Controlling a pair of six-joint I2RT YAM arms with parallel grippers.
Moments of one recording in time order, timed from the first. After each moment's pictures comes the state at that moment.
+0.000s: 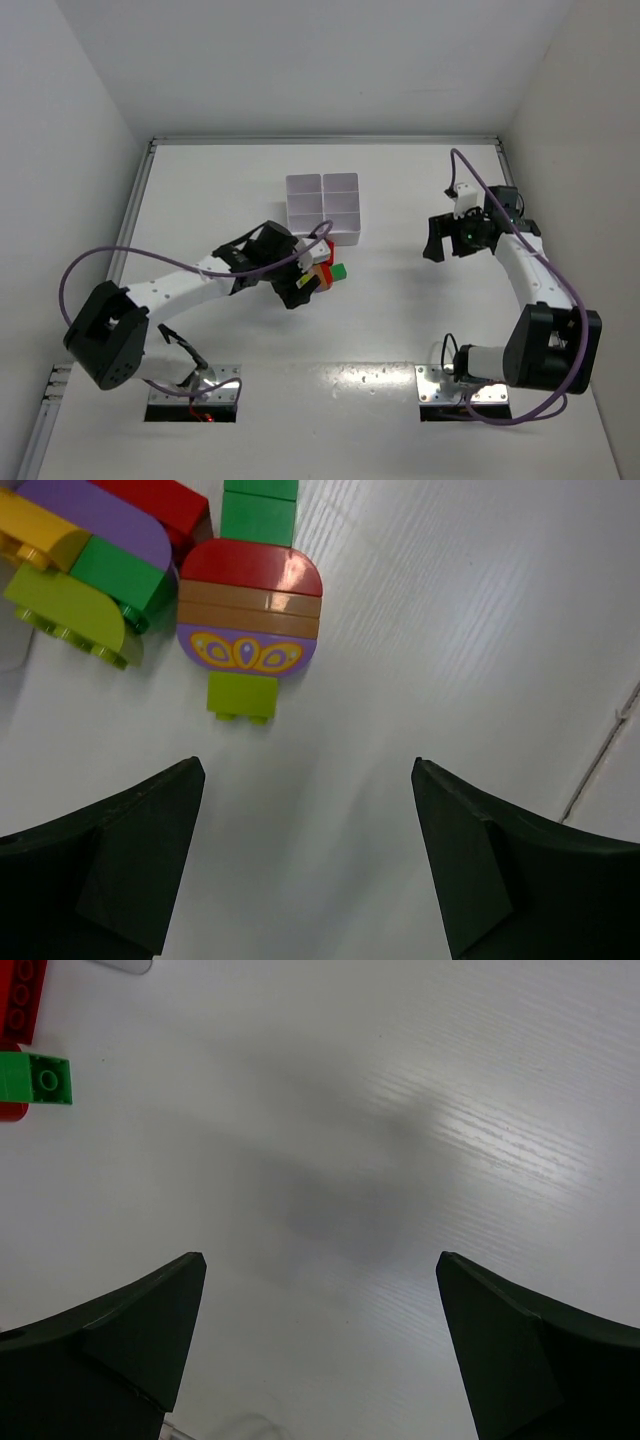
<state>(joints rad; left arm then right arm) -0.66 1.31 0.77 -0.34 0.32 0.28 -0.15 1.30 0.86 -0.59 -0.46 -0.33</state>
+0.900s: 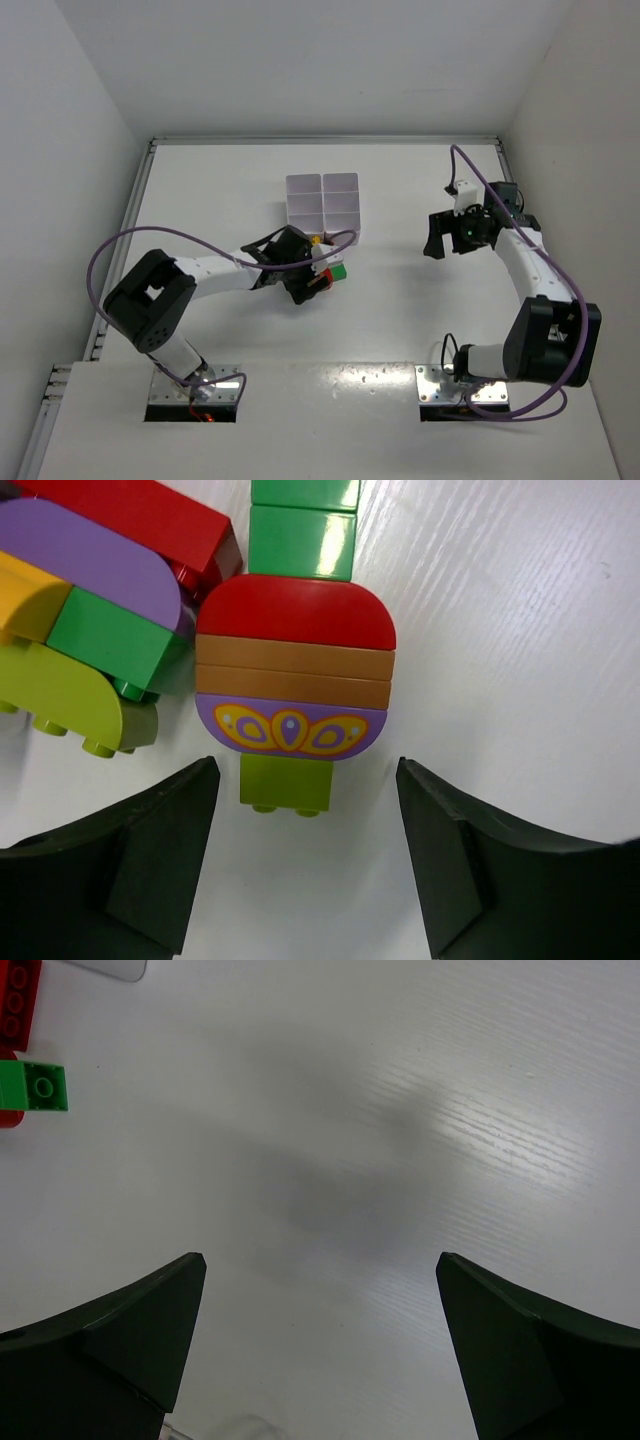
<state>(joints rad) -0.72 1.59 0.80 -0.13 0.20 0.35 -0.16 1.34 0.91 -0.60 -0.45 -0.33</state>
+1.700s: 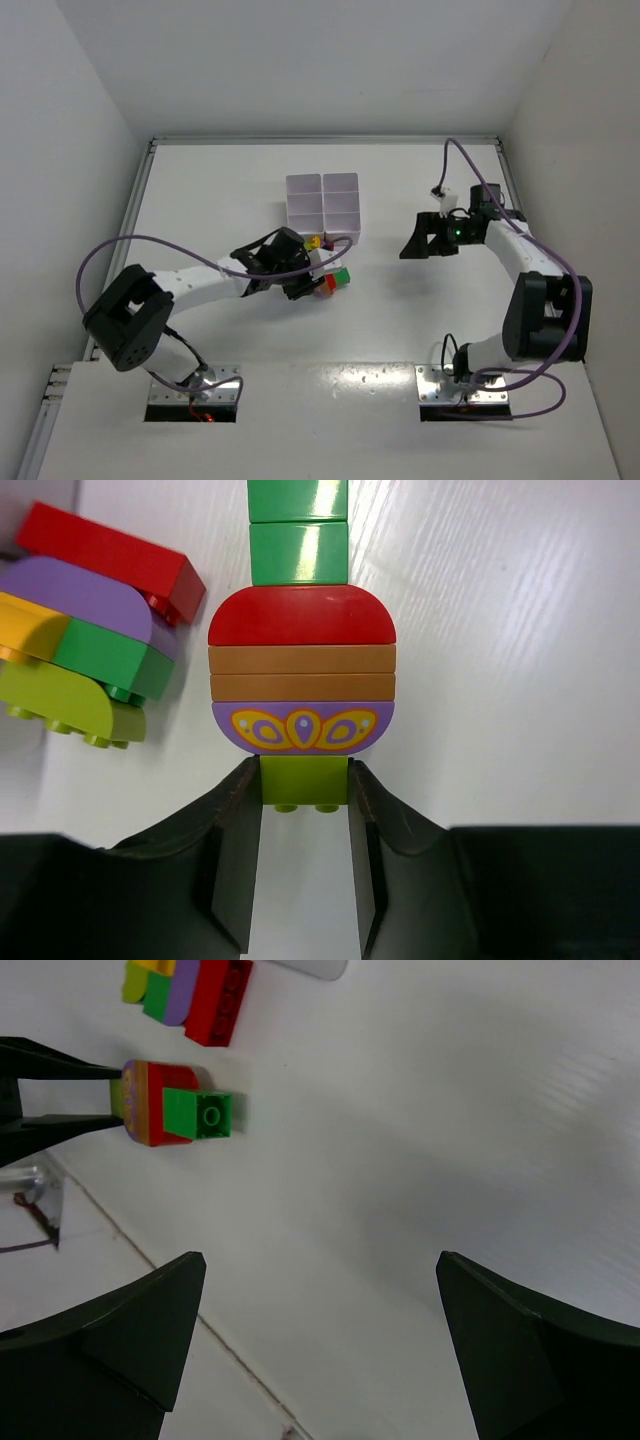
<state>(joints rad) -0.74 1.49 0.76 -0.15 0.26 0.42 -0.12 1.45 0.91 -0.61 -0.77 -0.22</state>
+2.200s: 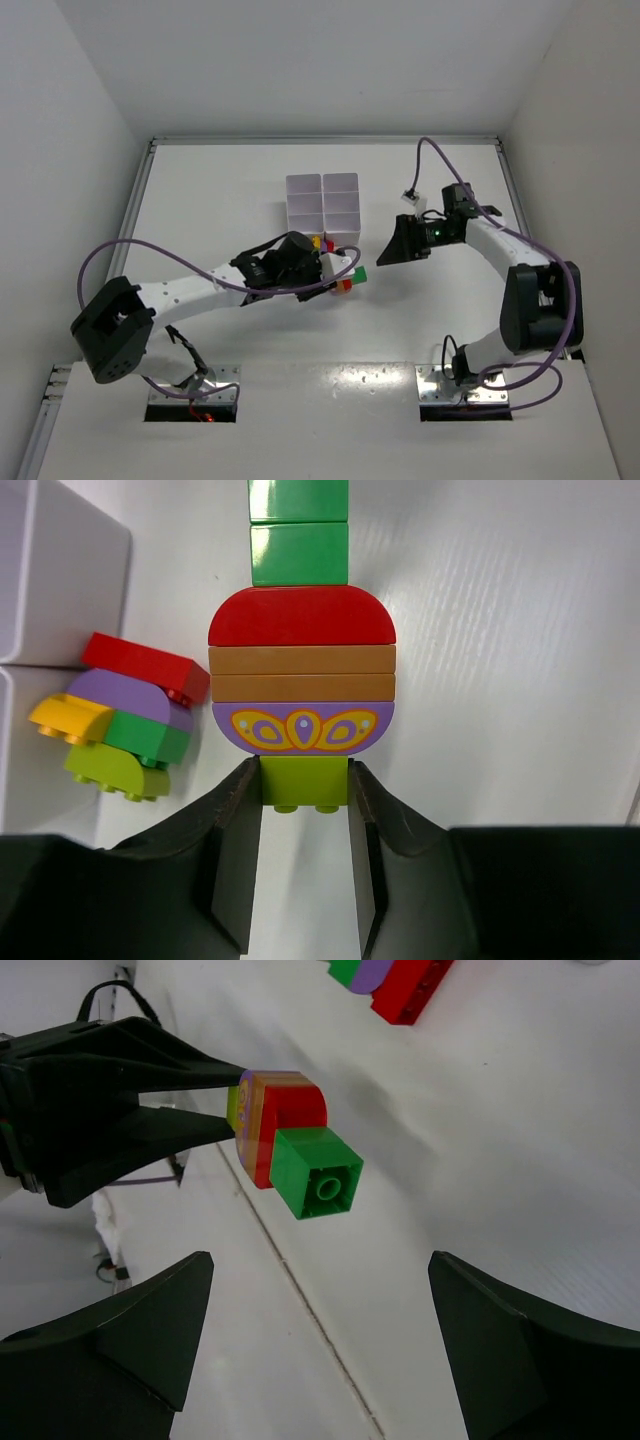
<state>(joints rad) -0.86 1.37 0.78 -0.15 0.21 0.41 0.05 1.51 0.92 -0.61 -0.99 -0.14</state>
